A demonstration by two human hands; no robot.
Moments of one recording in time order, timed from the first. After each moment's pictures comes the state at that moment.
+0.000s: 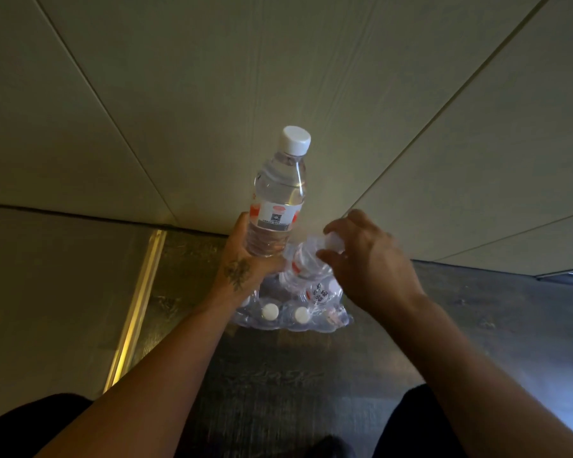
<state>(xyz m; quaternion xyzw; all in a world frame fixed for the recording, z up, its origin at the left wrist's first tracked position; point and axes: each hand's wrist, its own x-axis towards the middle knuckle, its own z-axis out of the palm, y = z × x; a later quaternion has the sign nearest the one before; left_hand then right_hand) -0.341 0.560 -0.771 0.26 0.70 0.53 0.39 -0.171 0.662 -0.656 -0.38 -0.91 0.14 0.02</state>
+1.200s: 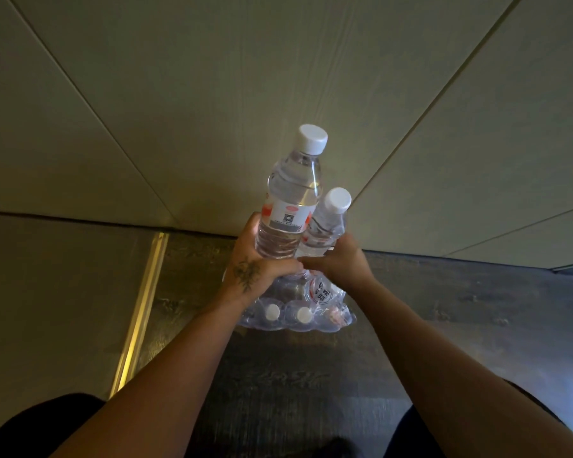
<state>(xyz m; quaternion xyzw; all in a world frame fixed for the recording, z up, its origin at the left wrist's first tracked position) -0.328 0.567 -0.762 0.30 0.69 0.52 0.39 -0.181 0.684 -0.747 -0.44 -0.77 0.45 0.09</state>
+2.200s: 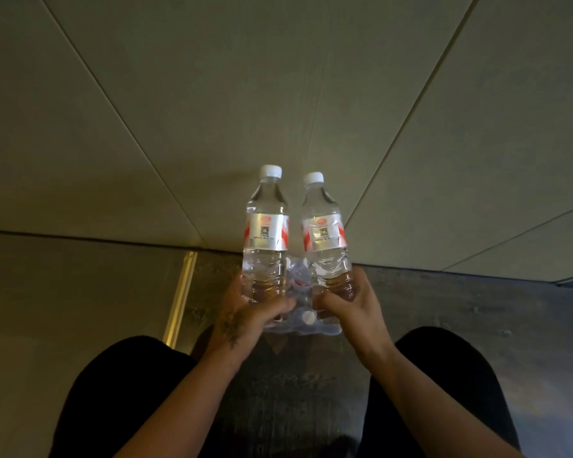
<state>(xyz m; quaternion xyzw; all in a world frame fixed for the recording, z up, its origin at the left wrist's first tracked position) -0.287 0.484 -0.678 0.12 0.73 0.51 0.43 -0.122 0.601 -0.652 -0.50 -0.57 0.63 0.15</state>
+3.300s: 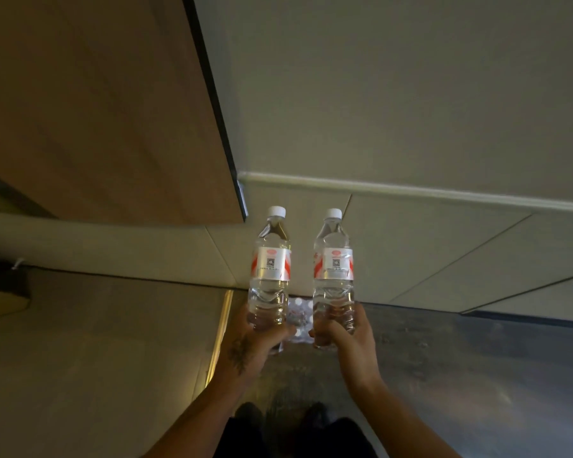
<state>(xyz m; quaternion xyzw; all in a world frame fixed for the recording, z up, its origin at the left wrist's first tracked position) -0.229 0.423 -0.101 0.14 0.74 0.49 0.44 -0.070 0.530 -0.126 -0.46 -0.51 0.69 0.23</state>
